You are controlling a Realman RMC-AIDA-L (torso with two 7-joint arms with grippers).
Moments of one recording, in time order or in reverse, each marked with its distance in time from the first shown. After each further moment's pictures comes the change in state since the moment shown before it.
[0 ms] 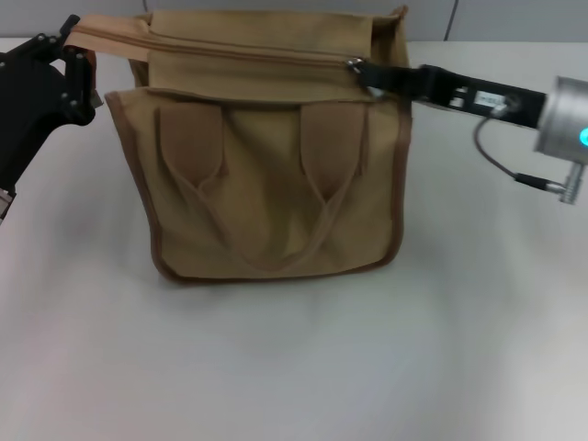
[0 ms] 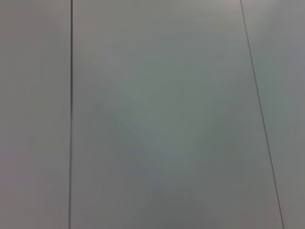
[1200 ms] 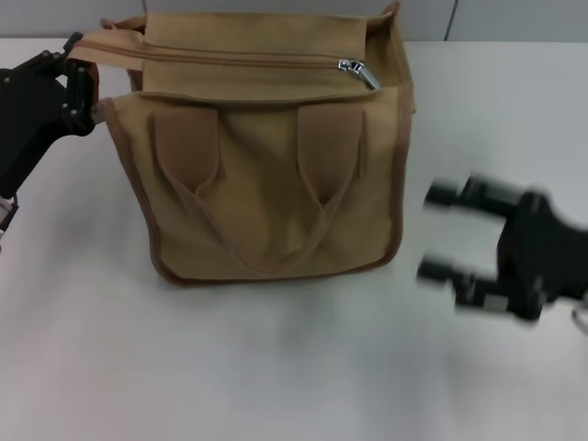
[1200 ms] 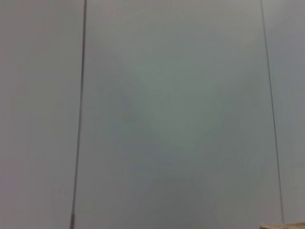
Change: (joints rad) left arm 0.012 0.001 0.015 0.014 0.016 -0.053 -0.101; right arm -0.246 -0.006 0.126 0.037 -0.120 -0.554 -0.940
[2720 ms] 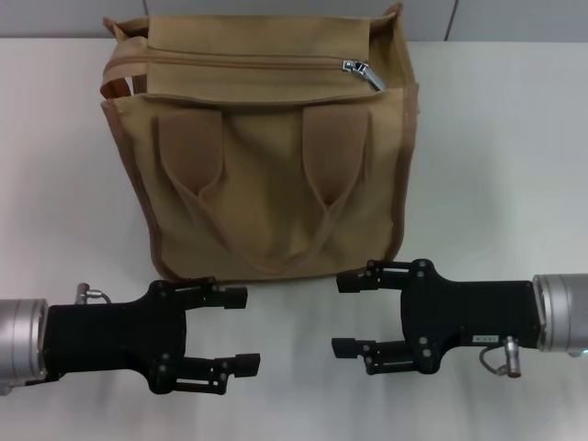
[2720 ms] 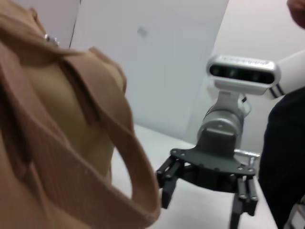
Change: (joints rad) left arm 0.048 0.028 0.396 0.285 0.583 0.290 -0.533; right arm 0.170 0.033 -0.013 0.192 -0.282 0.256 -0.068
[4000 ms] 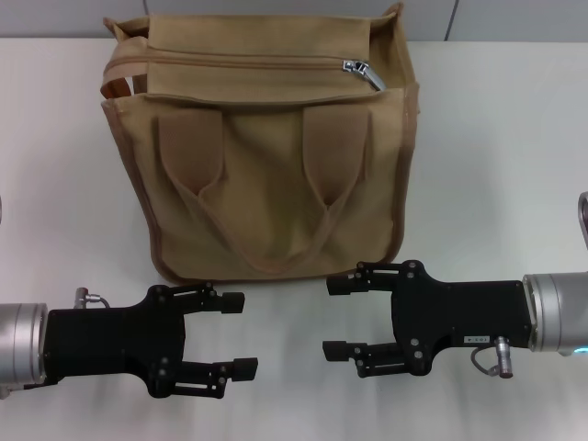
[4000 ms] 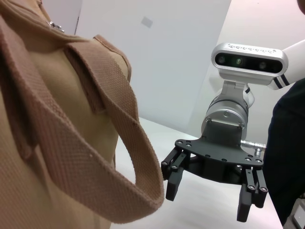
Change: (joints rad) left arm 0.002 -0.005 0.003 -0.002 0.026 -0.039 0.011; right arm 0.025 0.002 -0.008 0.033 0.005 0.002 -0.015
